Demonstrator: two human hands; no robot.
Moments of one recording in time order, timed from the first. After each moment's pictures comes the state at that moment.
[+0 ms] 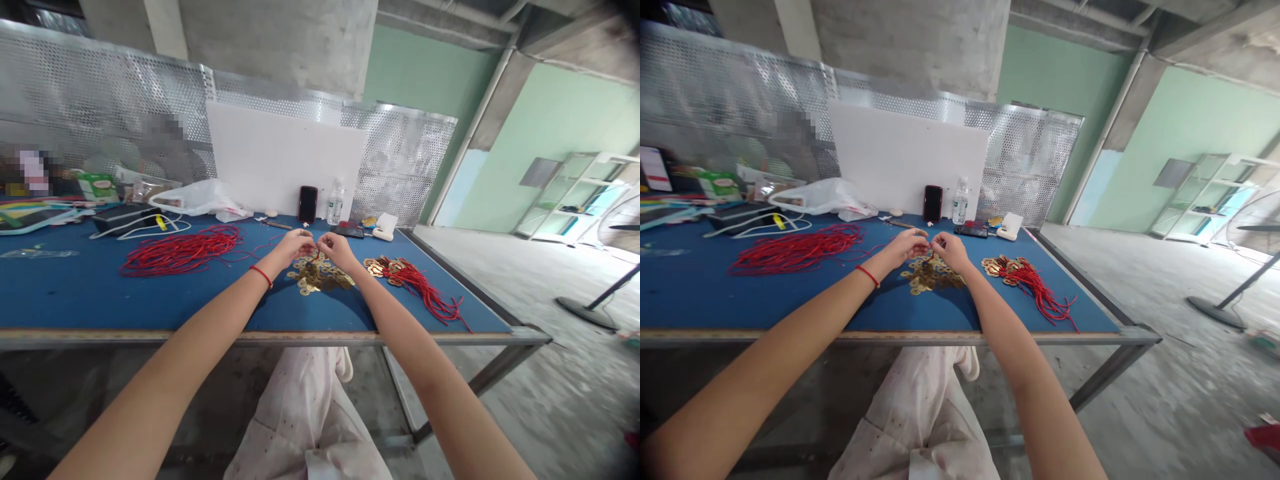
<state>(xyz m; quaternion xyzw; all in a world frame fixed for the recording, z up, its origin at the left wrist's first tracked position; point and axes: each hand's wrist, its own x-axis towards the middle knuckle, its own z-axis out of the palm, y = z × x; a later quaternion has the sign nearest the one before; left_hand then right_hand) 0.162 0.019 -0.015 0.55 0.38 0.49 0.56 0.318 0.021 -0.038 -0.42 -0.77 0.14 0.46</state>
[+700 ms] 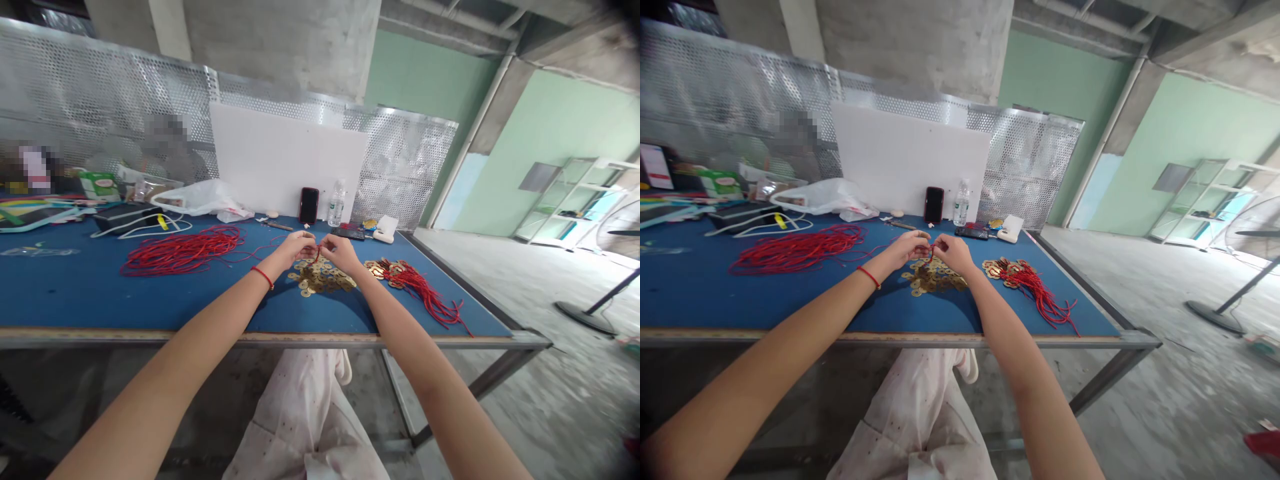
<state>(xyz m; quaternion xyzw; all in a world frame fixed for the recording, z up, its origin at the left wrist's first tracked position) 0.161 0.015 -0.013 0.54 0.38 0.49 0.57 0.322 0.014 -0.033 -0.40 -0.81 0.07 0.43</state>
